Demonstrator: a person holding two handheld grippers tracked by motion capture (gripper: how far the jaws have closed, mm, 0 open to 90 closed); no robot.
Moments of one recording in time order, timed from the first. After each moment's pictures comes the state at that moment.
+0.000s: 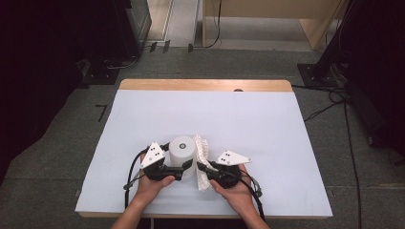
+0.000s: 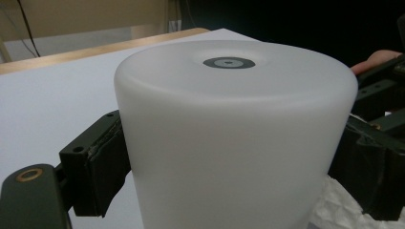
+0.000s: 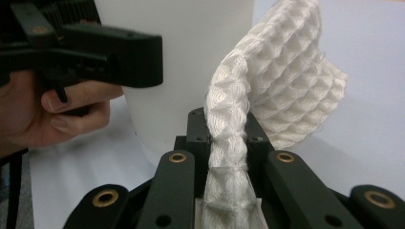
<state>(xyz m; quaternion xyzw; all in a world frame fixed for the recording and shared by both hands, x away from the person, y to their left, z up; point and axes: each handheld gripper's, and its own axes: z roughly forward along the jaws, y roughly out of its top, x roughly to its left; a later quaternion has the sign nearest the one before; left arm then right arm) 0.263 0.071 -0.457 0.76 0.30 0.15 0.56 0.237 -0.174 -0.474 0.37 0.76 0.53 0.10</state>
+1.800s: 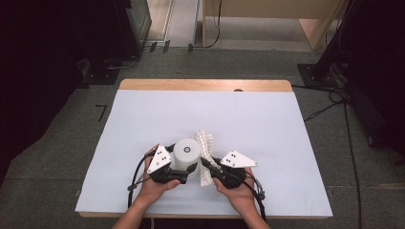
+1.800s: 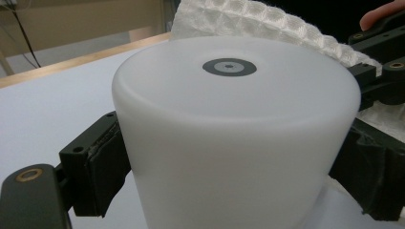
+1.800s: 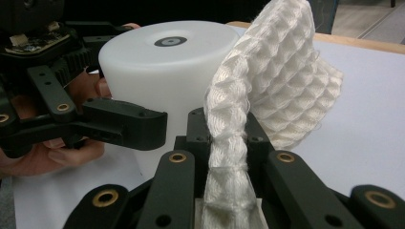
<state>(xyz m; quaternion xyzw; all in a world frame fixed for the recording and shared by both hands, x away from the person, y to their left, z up) 0.256 0.057 -0.460 0.77 0.27 0.18 0.55 0.228 -0.183 -0.457 0.37 0.73 0.55 0.15</state>
